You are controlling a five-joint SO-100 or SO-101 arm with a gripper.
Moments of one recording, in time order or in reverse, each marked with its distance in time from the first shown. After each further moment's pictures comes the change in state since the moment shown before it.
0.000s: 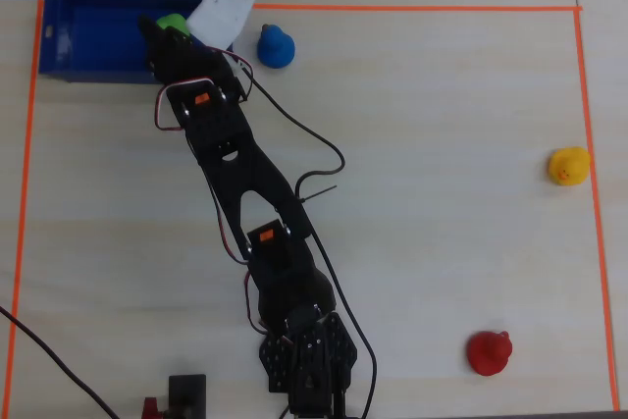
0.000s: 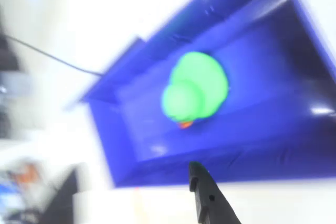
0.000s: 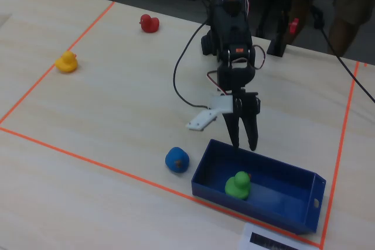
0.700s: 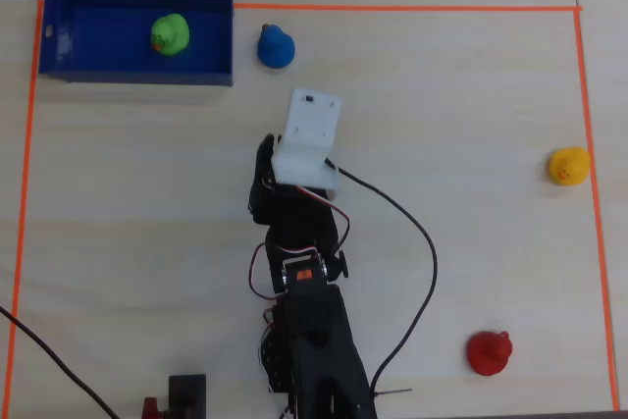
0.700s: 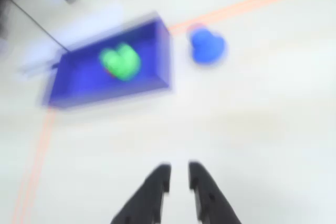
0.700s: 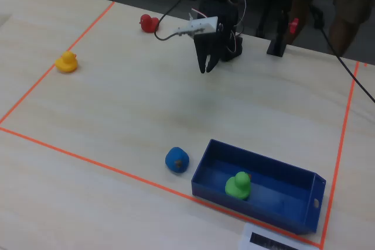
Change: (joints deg) arm 13.5 95.4 81.0 6.2 -38.3
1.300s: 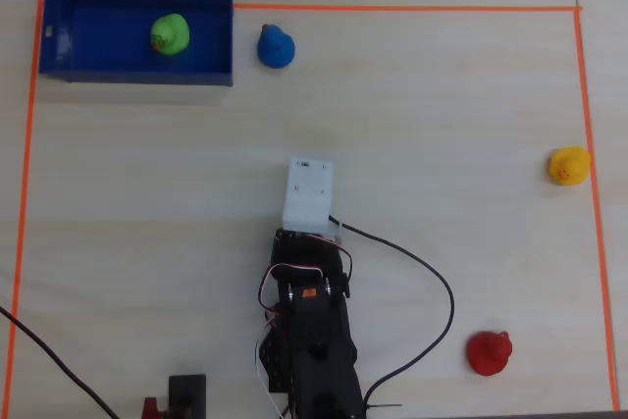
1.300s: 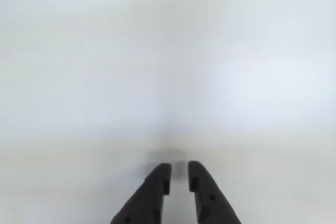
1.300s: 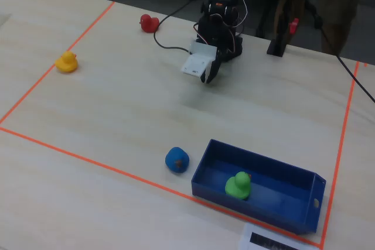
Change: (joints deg) arm 3.3 20.3 19.5 35.2 -10.4
